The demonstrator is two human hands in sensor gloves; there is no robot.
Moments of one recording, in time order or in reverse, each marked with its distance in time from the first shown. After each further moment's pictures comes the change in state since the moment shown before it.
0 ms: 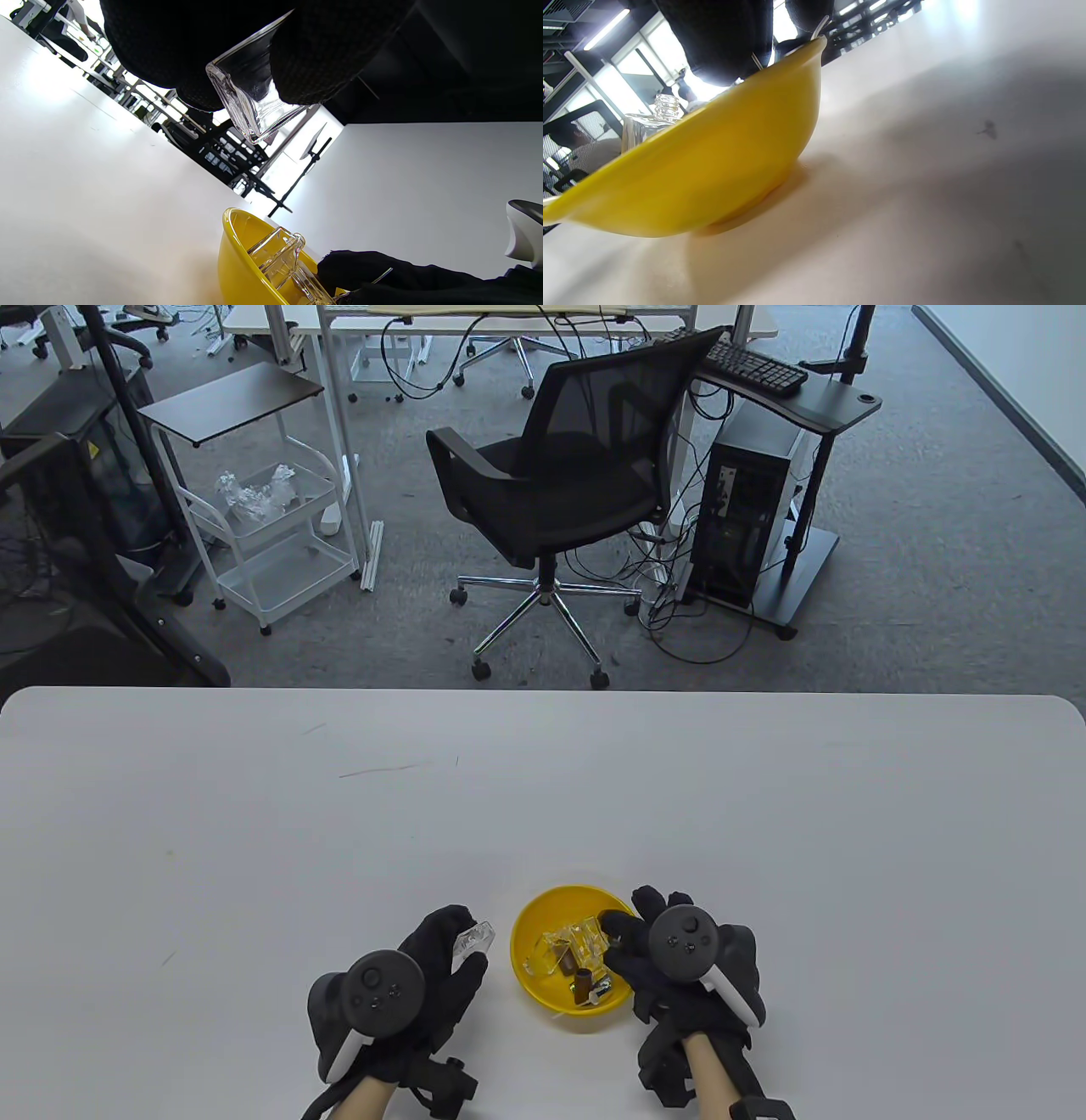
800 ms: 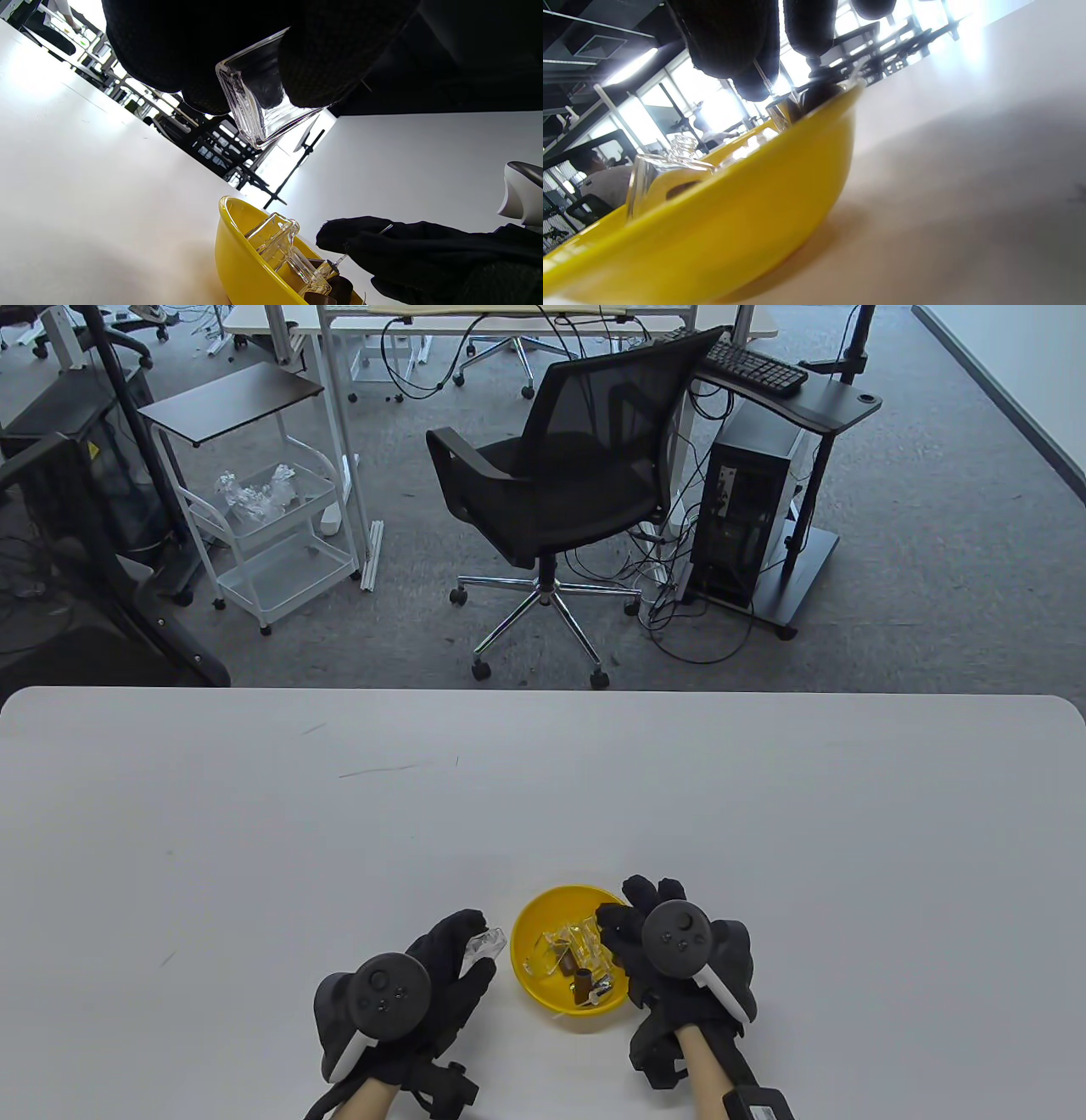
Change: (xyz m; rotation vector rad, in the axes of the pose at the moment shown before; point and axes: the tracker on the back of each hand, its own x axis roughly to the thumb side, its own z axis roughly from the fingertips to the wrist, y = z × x) left_hand 0.002 -0.004 0.001 -0.026 -0.030 -0.008; right_hand 0.013 -0.014 -0.002 -0.140 -0.058 -0.016
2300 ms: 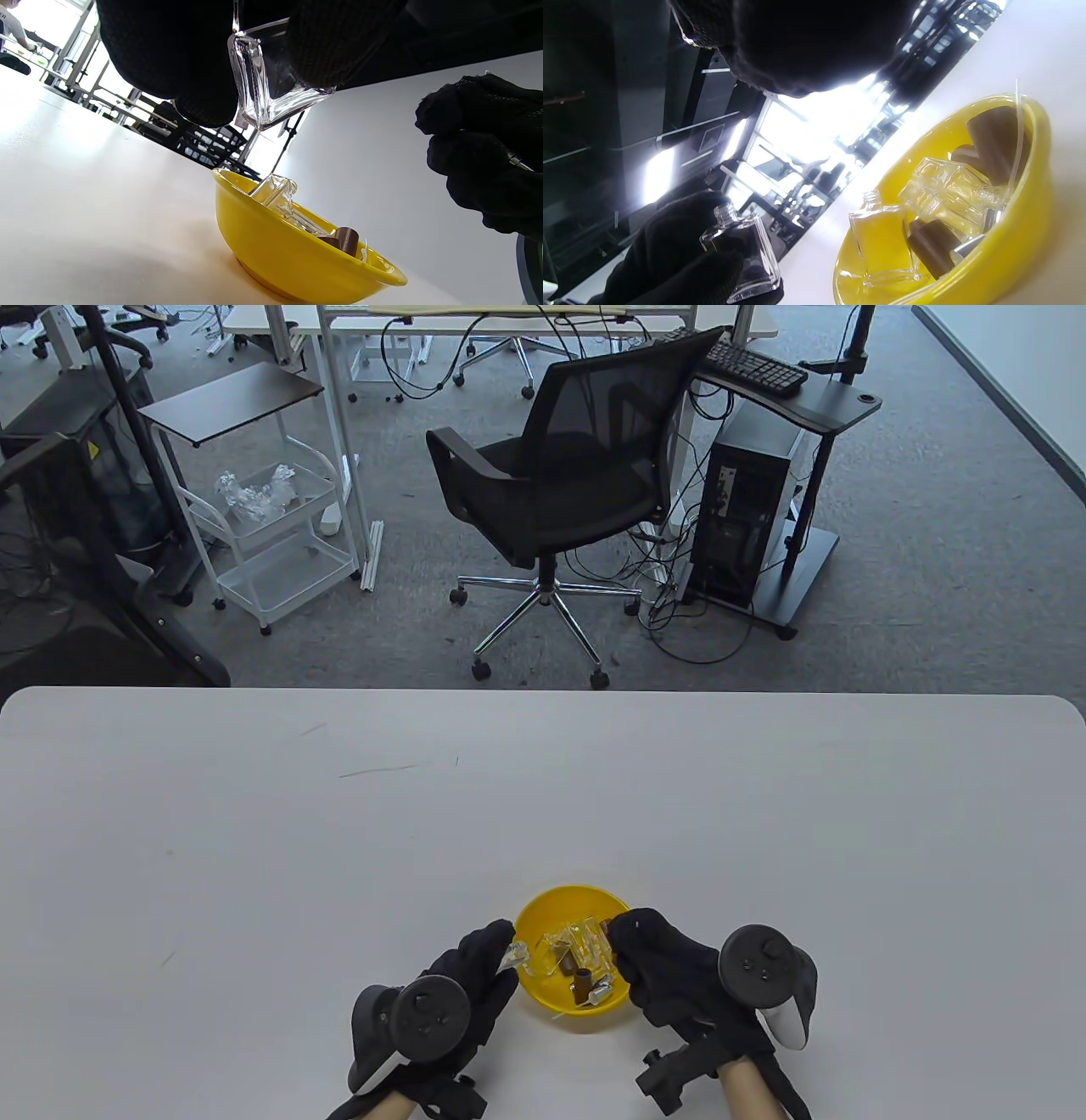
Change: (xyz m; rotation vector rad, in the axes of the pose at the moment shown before) left_hand 0.021 -0.019 0.006 -0.034 -0.093 -0.156; right_hand 0.001 -0.033 0.036 -0.007 -0.255 -0.485
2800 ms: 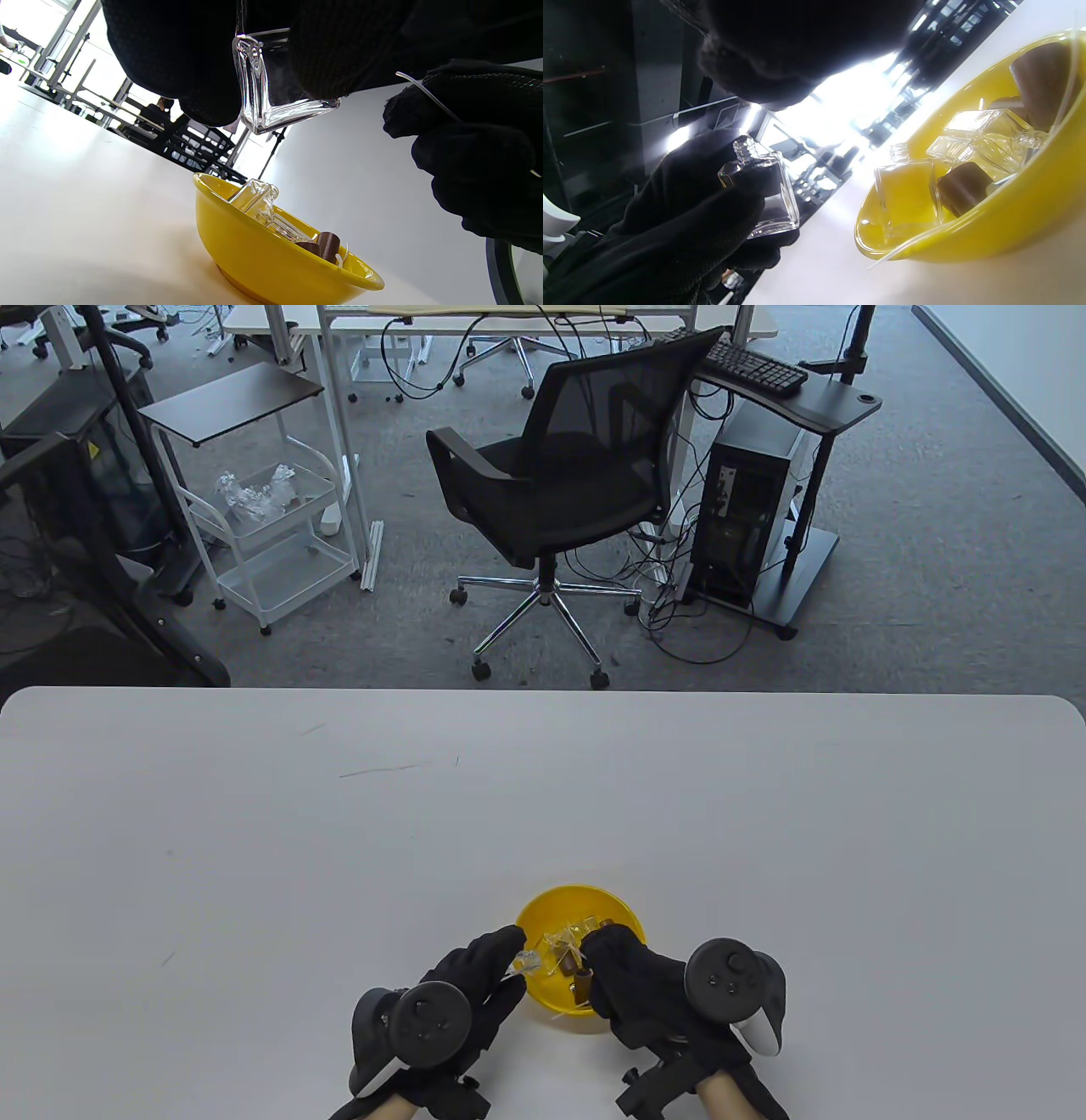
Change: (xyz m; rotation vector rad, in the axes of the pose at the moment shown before) left_hand 0.003 -0.001 0.001 0.021 -0.051 0.017; right_hand 0.011 0.025 0.001 0.067 -0.054 0.022
